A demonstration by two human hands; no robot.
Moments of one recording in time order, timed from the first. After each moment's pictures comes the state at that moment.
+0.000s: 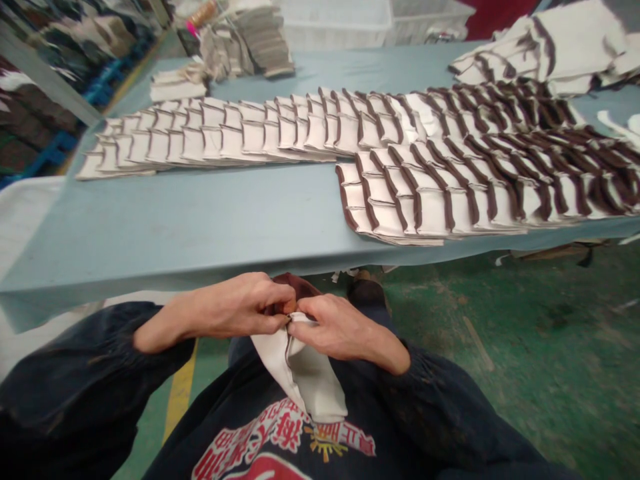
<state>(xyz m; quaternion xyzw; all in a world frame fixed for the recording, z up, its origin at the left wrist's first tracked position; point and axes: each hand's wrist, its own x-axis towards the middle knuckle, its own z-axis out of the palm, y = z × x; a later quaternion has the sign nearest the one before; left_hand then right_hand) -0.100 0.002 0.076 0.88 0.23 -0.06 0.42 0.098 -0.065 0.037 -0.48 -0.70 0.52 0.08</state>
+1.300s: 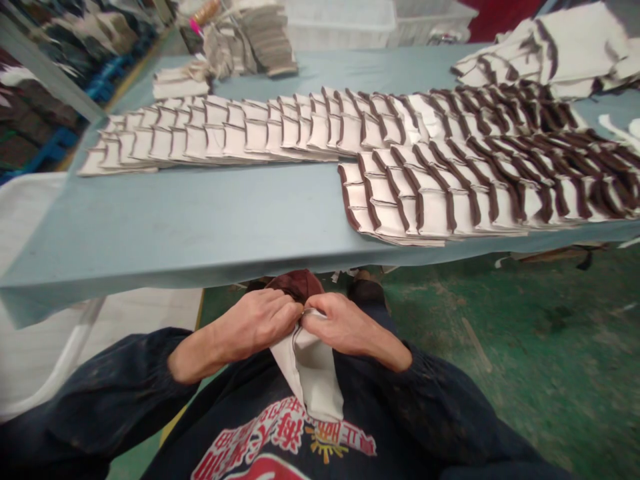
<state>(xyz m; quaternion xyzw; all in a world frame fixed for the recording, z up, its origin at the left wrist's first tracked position) -0.106 -0.041 0.012 0.98 0.17 0.11 0.03 0.102 -0.071 0.012 -0.53 -0.65 0.53 0.12</state>
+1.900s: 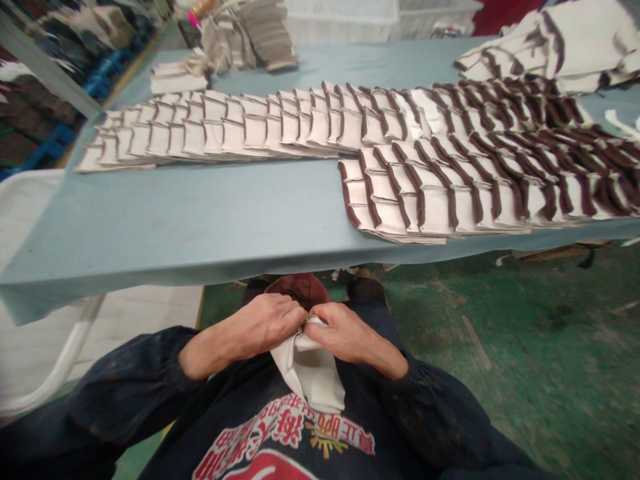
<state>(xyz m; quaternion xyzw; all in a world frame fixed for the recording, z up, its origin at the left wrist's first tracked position) -0.100 -0.043 0.003 0.98 0.15 0.00 0.13 0.103 -0.088 -0.011 -0.54 -0.64 0.54 0.10</state>
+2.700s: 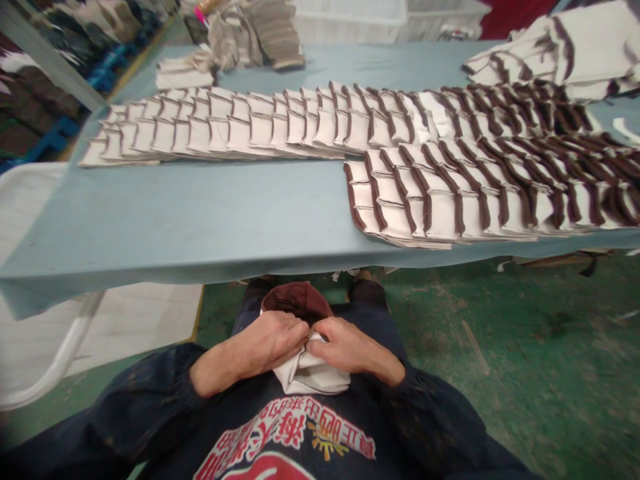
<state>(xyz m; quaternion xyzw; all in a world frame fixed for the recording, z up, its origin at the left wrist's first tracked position) -0.101 -0.070 -0.025 0.96 0.20 0.01 0.19 0.104 -0.098 -0.034 -0.52 -0.62 0.58 0.05</state>
